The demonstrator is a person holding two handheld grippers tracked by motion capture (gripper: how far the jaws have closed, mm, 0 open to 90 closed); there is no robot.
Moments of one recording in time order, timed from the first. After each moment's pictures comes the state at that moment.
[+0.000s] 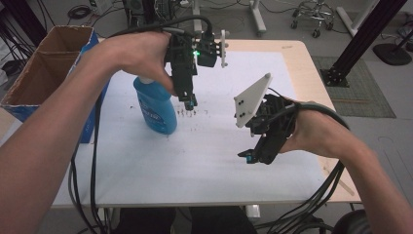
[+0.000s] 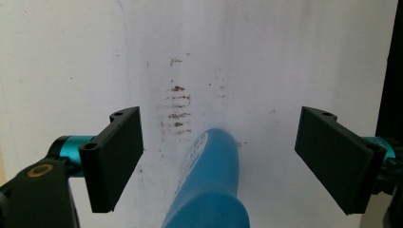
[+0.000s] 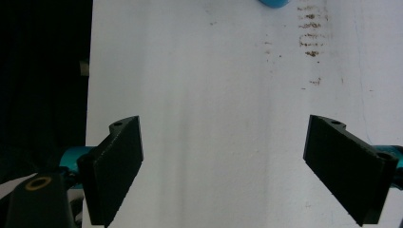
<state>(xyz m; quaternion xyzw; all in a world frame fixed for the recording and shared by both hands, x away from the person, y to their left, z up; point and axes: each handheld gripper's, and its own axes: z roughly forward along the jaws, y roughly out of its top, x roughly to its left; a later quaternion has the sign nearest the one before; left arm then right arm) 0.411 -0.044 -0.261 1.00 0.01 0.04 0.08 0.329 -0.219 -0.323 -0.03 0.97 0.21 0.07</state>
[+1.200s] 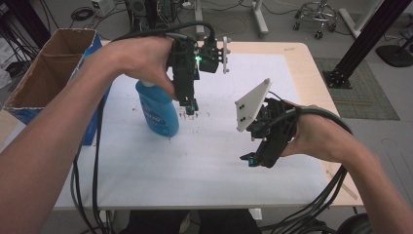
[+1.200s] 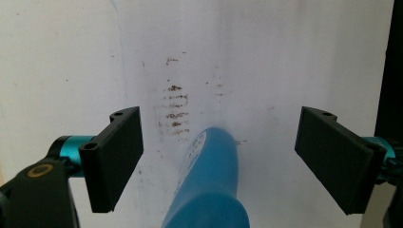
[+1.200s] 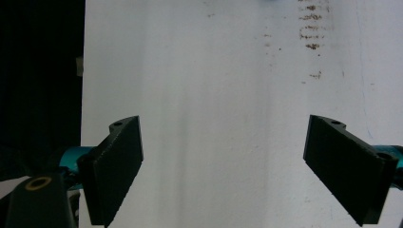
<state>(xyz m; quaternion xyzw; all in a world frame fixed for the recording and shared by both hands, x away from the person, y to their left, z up) 0.411 -0.044 -0.264 1.00 0.00 0.03 0.08 0.331 -0.218 -0.326 -0.03 0.98 0.20 0.07</state>
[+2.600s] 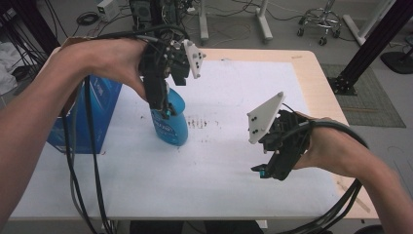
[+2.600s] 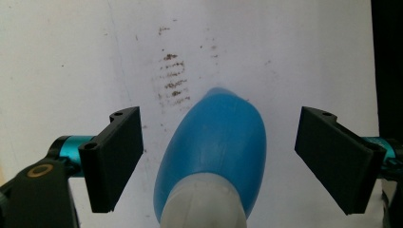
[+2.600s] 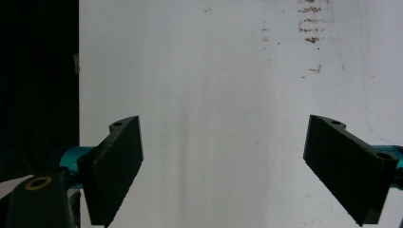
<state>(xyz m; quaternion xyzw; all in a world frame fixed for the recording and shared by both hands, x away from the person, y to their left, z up) 0.423 0.028 -0.260 0.99 -0.08 0.02 0.11 0.332 -0.214 -0.325 -0.02 0.98 0.19 0.07</state>
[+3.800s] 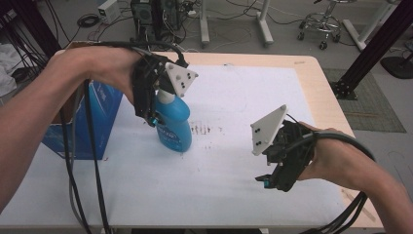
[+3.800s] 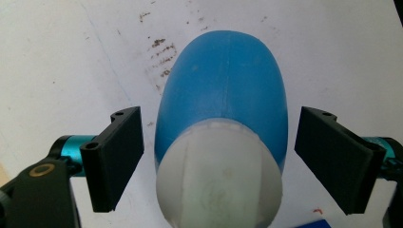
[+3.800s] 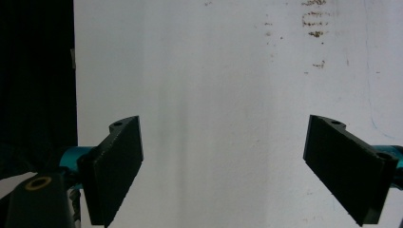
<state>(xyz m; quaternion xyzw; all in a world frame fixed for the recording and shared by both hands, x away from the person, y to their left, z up) 0.433 0.051 -0.279 0.97 -0.20 0.02 0.11 0.330 -0.208 -0.328 -0.01 0.98 0.17 0.07</state>
